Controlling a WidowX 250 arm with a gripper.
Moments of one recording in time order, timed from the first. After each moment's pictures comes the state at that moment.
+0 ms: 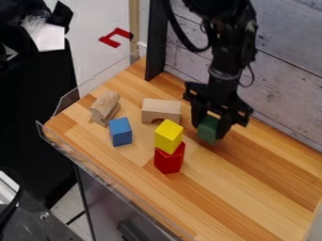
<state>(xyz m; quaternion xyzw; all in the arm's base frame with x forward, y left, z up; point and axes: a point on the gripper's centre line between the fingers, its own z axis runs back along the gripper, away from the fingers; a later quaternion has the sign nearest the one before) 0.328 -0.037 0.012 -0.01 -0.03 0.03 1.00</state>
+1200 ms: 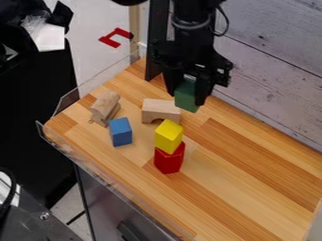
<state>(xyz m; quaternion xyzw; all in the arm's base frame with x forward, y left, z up) 0.290 -0.009 0.088 -0.03 -0.09 0.06 0.99</state>
